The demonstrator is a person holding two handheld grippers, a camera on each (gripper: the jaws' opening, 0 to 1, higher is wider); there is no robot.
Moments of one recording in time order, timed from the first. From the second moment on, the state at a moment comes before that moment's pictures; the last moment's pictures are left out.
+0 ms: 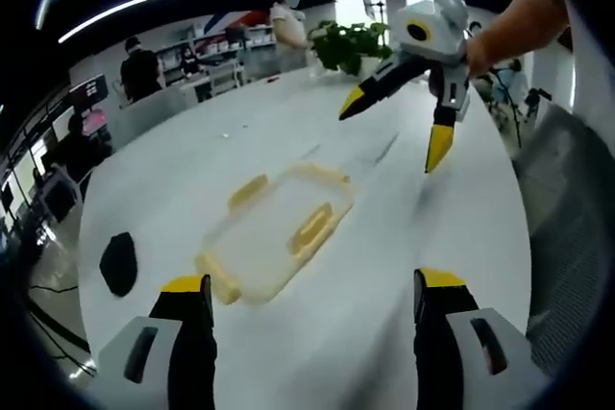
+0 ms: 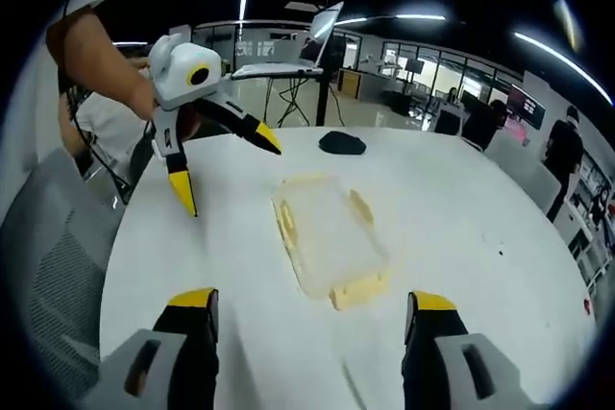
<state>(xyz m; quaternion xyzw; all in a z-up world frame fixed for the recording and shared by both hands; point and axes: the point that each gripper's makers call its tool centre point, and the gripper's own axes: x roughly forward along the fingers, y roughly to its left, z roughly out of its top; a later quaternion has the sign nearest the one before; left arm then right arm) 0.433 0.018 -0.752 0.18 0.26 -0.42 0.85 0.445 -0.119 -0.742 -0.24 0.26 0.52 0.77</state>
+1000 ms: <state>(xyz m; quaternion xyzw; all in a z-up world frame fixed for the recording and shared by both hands) 0.473 0.045 -0.772 0.28 0.27 -0.45 0.80 0.481 -0.104 -0.765 -0.31 0.27 0.55 0.73</state>
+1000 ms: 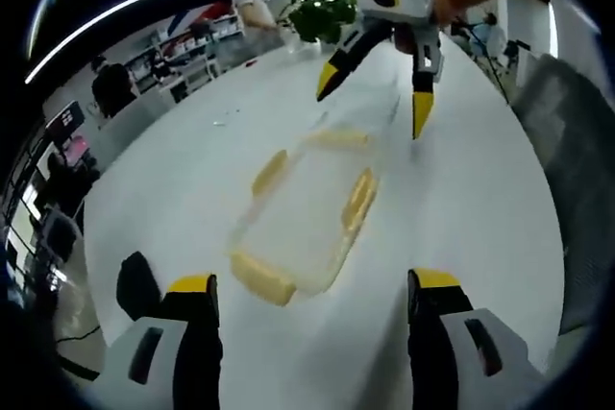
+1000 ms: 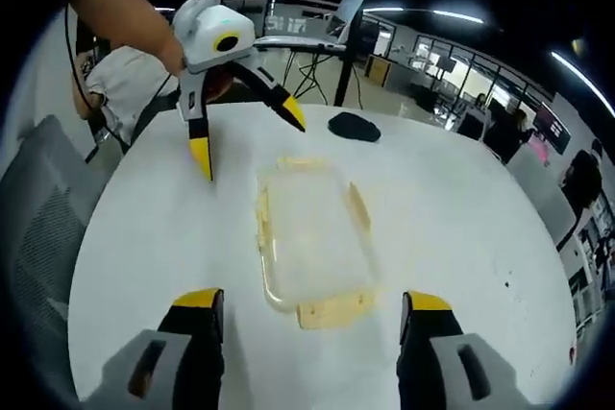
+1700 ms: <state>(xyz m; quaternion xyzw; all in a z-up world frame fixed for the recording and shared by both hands) 0.497 0.055 -0.780 0.35 0.28 -0.49 0.75 0.492 -0.095 -0.778 -0.32 0.30 0.56 0.70</state>
